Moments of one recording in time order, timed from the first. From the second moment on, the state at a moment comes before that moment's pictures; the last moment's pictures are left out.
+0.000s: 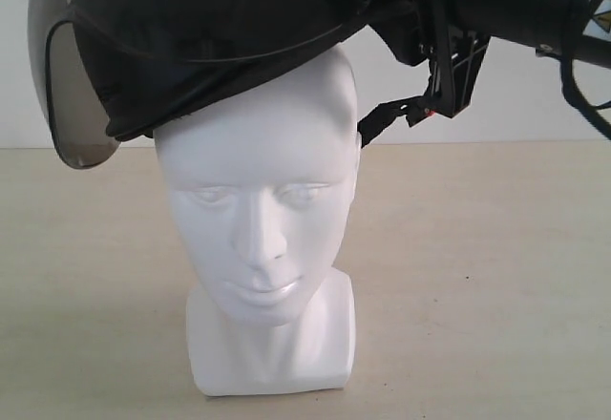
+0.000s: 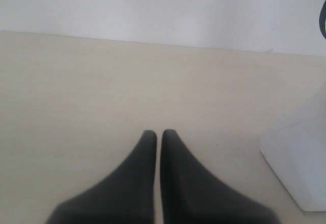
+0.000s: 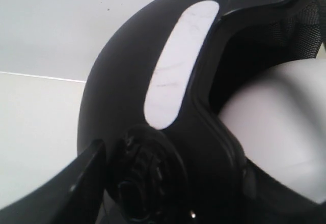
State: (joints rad) left arm -0.11 0.00 0.00 0.11 0.32 -0.21; right arm 0.57 1.18 -0.89 -0.70 -0.32 2.11
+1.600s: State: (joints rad) left arm -0.11 0.00 0.00 0.11 0.32 -0.21; right arm 0.56 1.18 -0.79 -0.78 -0.18 2.03
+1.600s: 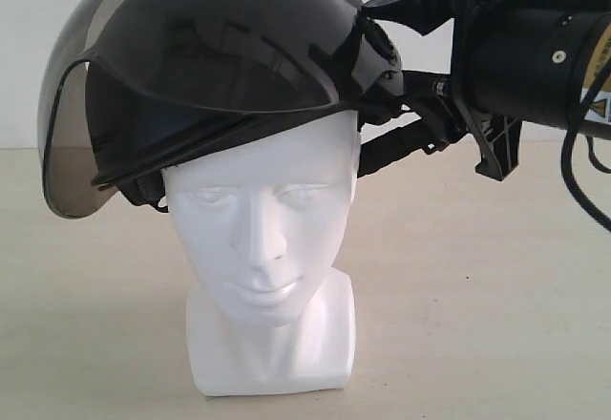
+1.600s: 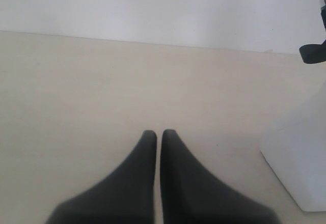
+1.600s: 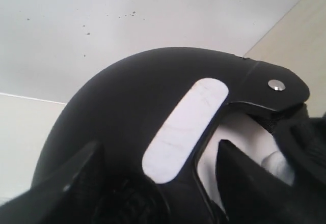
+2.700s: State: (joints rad) left arm -0.11 0.00 0.00 0.11 0.32 -0.21; right arm 0.58 1.05 -0.66 -0.64 -0.17 1.73
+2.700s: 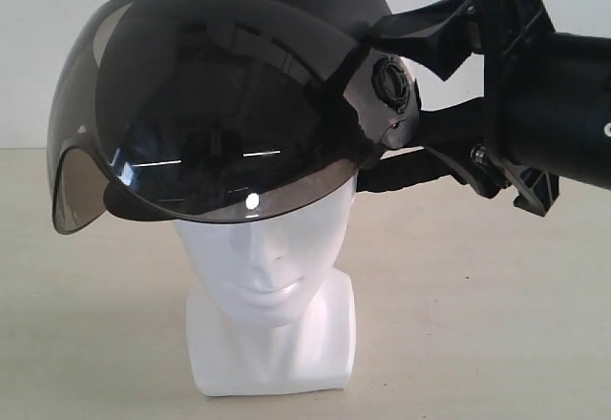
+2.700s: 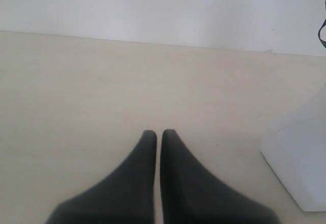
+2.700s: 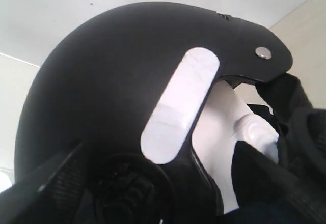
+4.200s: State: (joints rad) left arm -0.11 0.00 0.00 0.11 0.32 -0.21; right arm 0.56 1.20 -0.60 0.19 0.12 1.25
